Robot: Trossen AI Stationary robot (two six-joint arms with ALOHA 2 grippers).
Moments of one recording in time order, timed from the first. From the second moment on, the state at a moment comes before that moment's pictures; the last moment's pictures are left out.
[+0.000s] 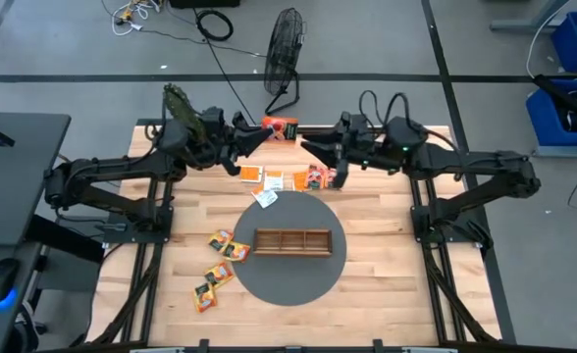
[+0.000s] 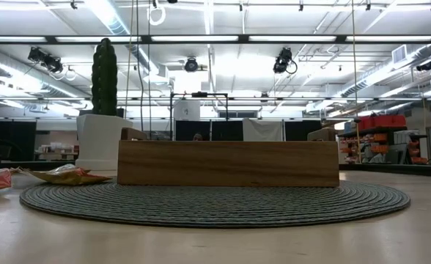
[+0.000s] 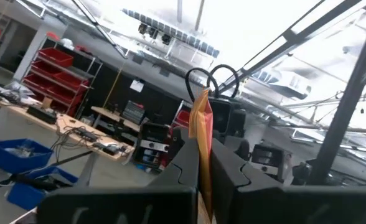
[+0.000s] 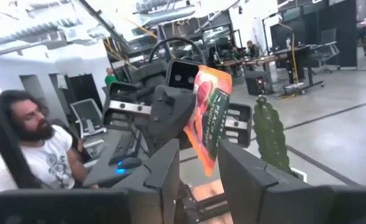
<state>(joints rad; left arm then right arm) 0.22 1.21 0.99 0.66 0.05 -0.51 -0.07 1.29 1.26 0.16 0.10 0.24</state>
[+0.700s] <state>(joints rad) 0.22 1.21 0.99 0.67 0.06 -0.50 -0.13 1.35 1.26 0.30 -0.02 0.31</state>
